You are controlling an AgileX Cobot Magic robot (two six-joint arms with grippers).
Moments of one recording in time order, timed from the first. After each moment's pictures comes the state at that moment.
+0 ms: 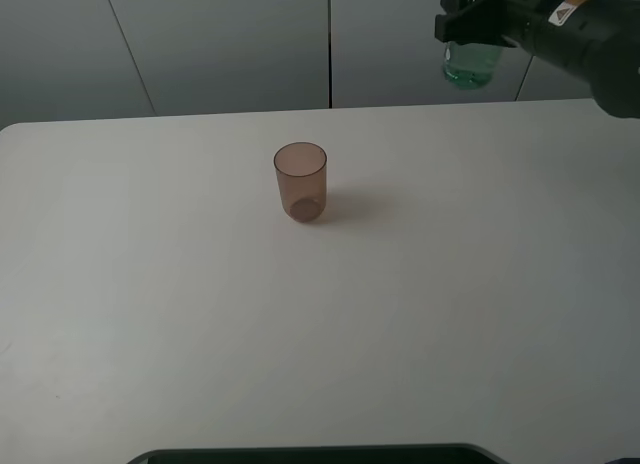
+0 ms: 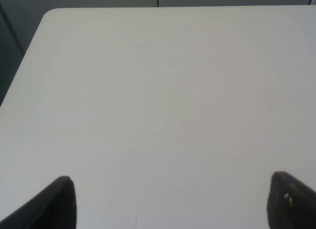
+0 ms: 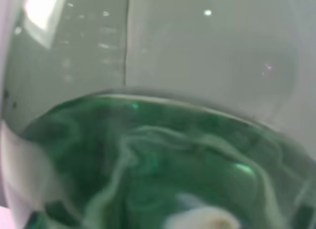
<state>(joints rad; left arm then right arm) -0.07 0.00 -0.51 0.01 1.09 -0.02 0.27 1.63 -0.76 -0.01 -0.66 -0.09</state>
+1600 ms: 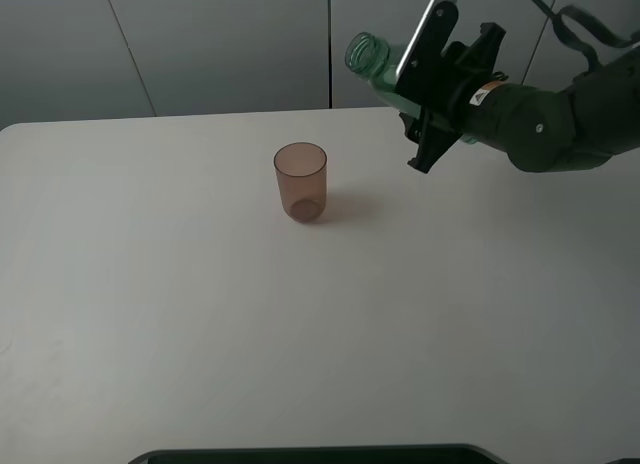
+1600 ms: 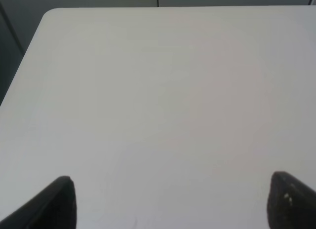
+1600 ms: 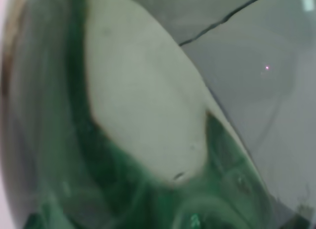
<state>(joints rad) -0.07 0.00 -0.51 0.01 1.09 -0.02 0.44 1.81 -0.75 0.26 -0.59 -1.15</state>
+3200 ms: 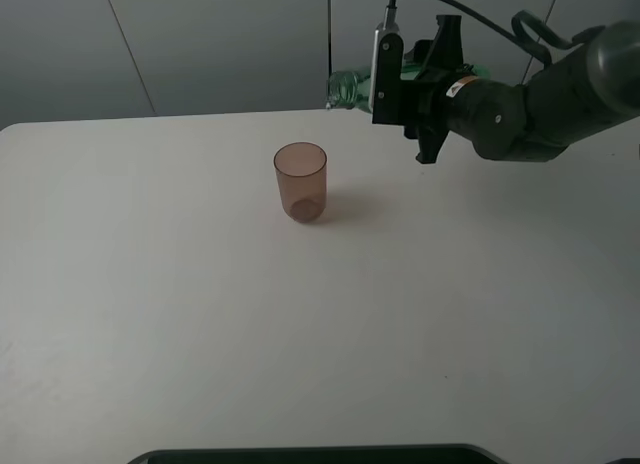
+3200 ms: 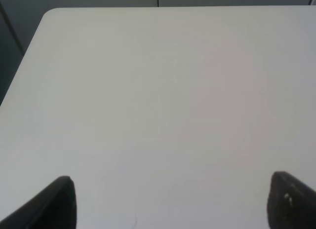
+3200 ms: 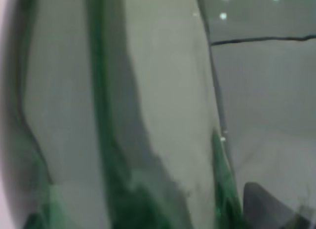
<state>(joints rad) -0.07 0.00 -0.51 0.01 1.09 -0.02 0.45 1.93 -0.86 0.33 -0.63 -1.62</state>
